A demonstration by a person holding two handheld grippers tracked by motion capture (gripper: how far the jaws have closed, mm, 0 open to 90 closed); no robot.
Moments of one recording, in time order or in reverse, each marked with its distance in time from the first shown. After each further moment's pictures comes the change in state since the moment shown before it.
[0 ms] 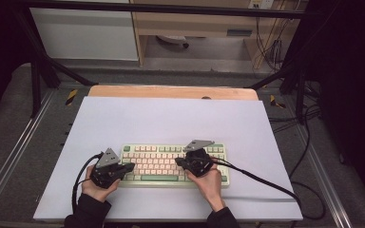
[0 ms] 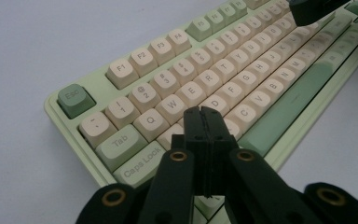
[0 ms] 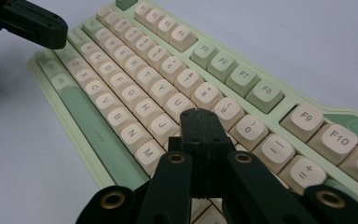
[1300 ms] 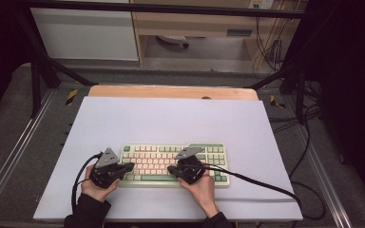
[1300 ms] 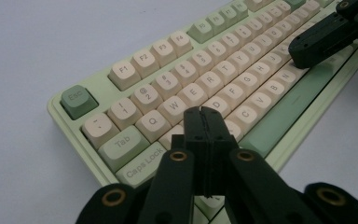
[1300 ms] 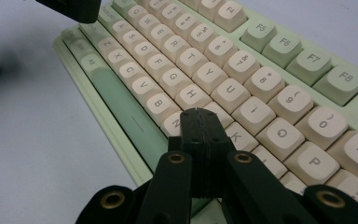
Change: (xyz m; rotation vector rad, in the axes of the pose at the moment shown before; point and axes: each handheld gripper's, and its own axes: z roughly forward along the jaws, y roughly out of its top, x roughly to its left) left arm 0.001 0.000 -0.001 -0.004 0.002 0.004; right arm 0.022 -0.008 0.016 0.040 0.062 -0.018
